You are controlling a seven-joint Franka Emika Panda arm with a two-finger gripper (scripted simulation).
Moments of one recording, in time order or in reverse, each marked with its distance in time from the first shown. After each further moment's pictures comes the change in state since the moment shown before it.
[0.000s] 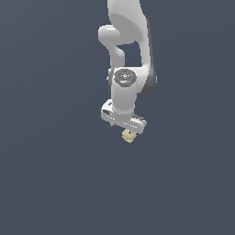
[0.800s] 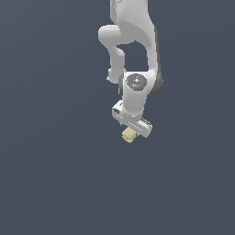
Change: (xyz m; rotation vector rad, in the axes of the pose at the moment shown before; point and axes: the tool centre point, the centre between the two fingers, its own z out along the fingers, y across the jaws) arm -0.028 -0.032 0.025 0.009 0.007 0.227
